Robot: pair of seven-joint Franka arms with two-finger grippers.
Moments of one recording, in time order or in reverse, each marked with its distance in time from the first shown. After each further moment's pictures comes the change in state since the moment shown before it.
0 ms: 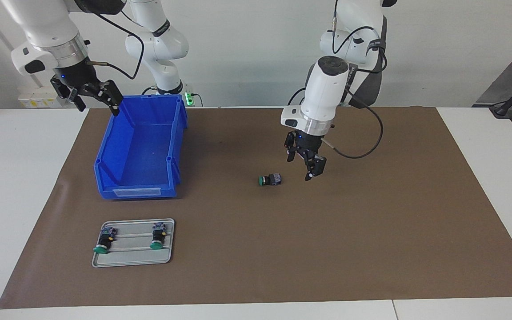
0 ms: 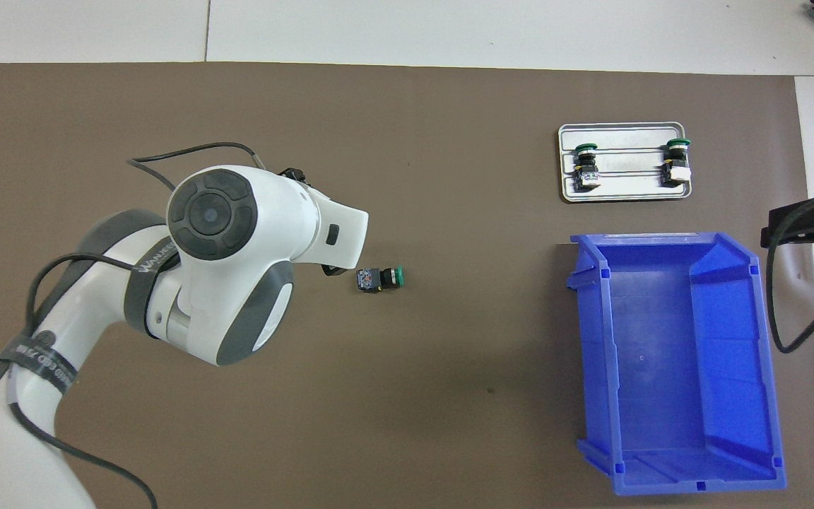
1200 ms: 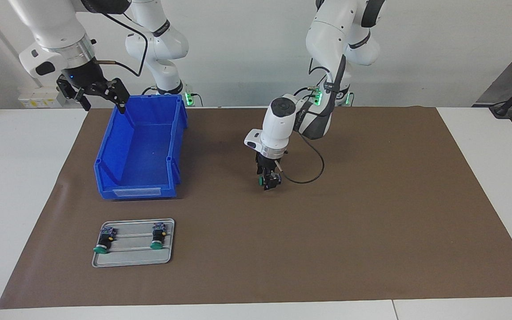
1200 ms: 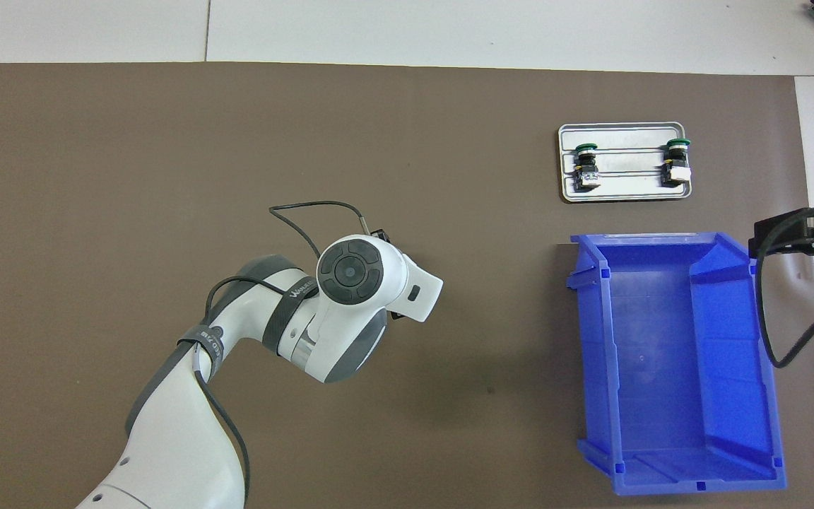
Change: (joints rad) left arm -0.127 0.188 -0.010 -0.063 -0.047 0.180 0.069; right arm 0.005 0.000 0.018 -0.003 0.000 -0.029 -0.034
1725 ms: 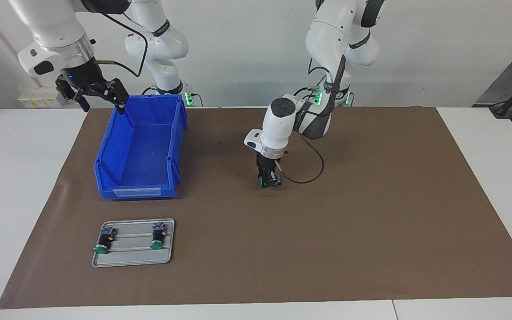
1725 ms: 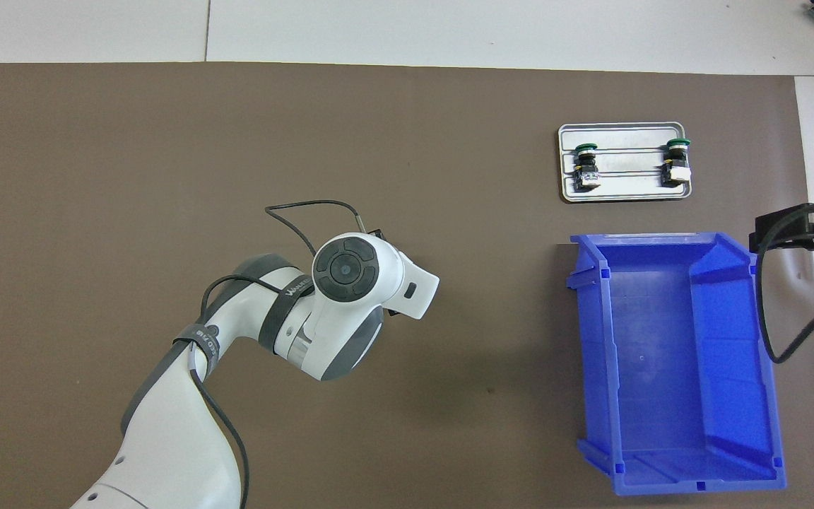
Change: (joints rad) left arm 0.009 -0.007 0.014 0.001 -0.002 -0.001 0.003; right arm 0.000 0.000 0.000 0.000 0.000 0.021 0.000
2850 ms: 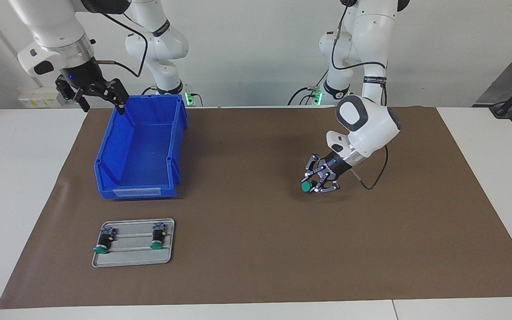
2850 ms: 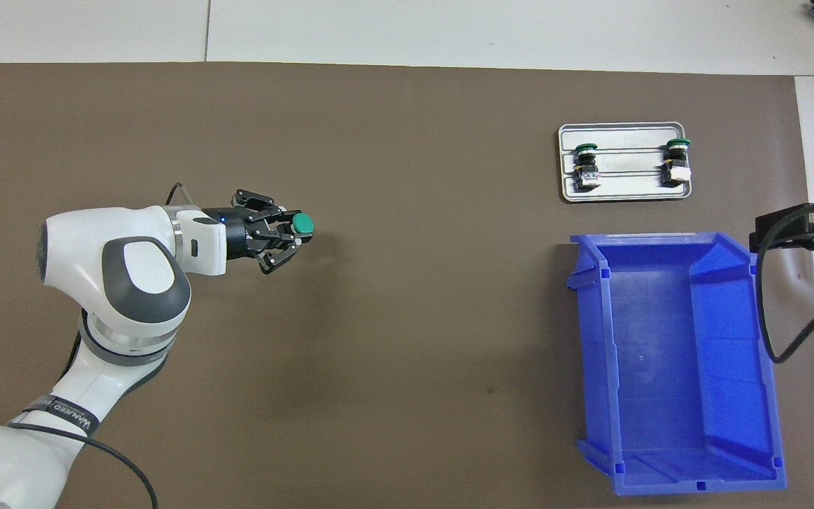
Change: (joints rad) left arm 0.381 -0.183 0.007 -0.203 -1.206 -0.052 1.072; right arm 0.000 0.000 0.000 0.000 0.000 0.001 0.000
